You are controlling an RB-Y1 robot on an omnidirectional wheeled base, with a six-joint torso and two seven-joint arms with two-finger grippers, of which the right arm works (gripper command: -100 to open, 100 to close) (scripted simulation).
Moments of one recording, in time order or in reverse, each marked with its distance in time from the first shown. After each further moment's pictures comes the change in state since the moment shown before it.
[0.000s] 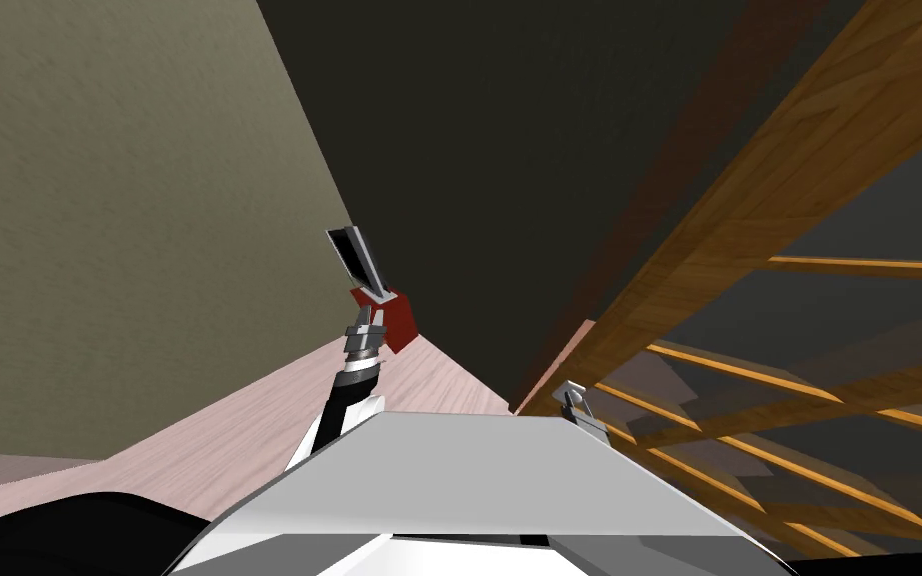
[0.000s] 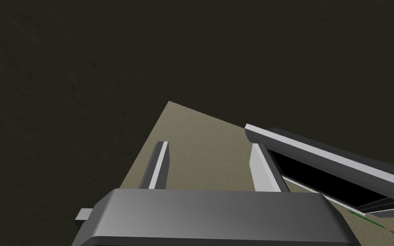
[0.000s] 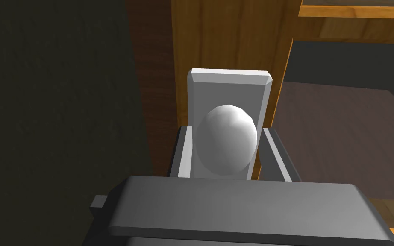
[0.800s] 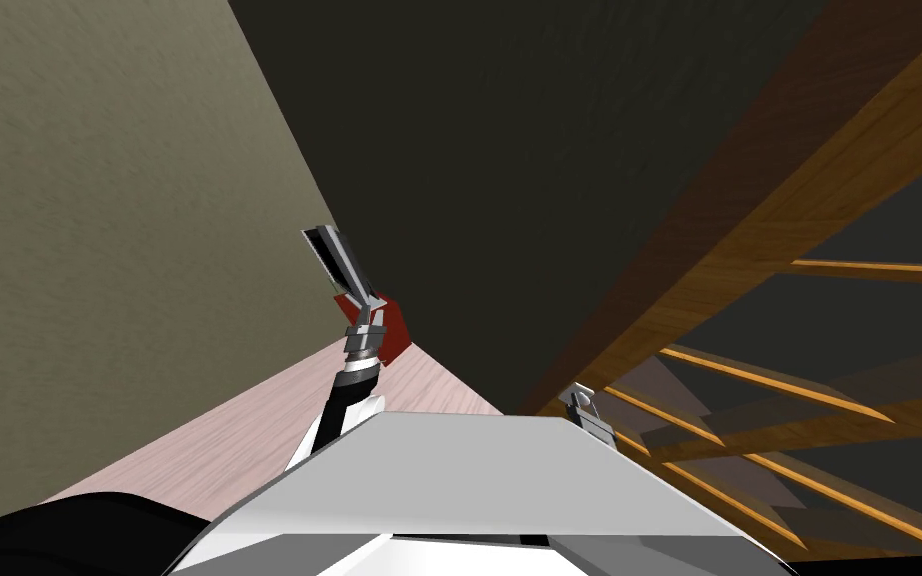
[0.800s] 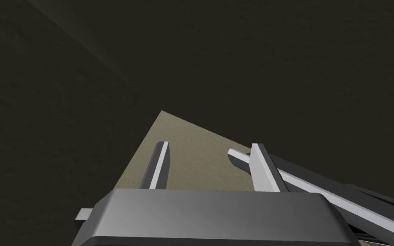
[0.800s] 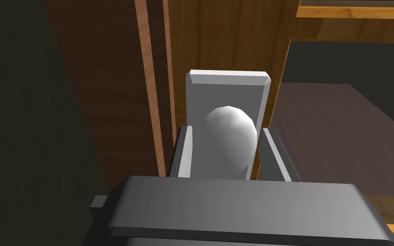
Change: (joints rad) arm -0.022 0.035 -0.071 0.033 -0.048 0.023 0.032
